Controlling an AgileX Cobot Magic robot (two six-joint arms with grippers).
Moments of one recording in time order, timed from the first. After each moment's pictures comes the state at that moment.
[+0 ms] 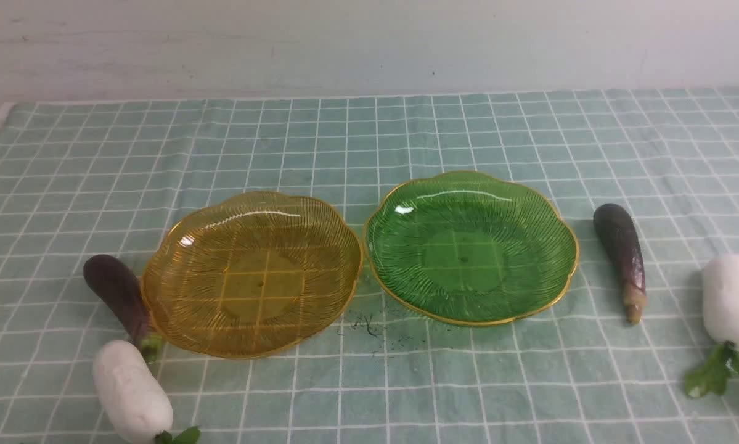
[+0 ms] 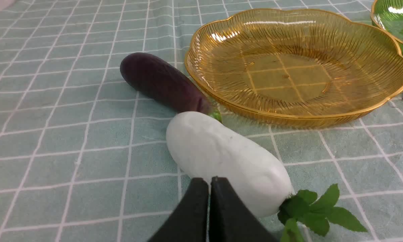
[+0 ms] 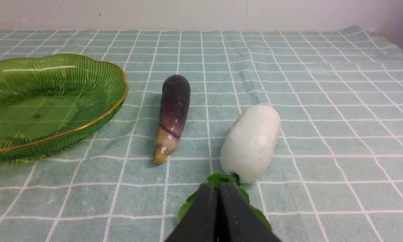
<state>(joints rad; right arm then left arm) -0.07 -0.01 0.02 0.01 0.38 -0.04 -0.05 -0.01 0.03 -0.05 0.38 0.07</state>
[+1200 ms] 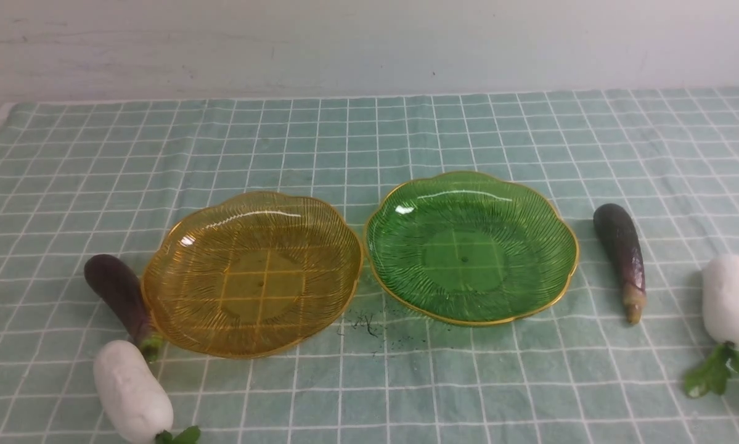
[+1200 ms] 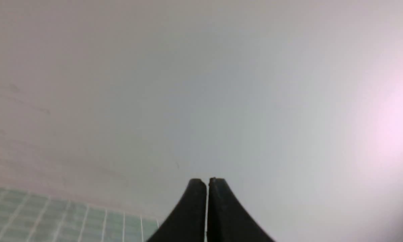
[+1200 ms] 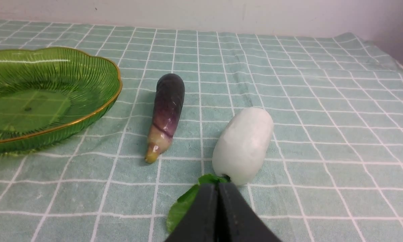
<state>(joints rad) -0.07 -0.01 0.02 -0.03 0.35 -0.04 -0.05 0.34 -0.63 -0.55 0.28 0.13</state>
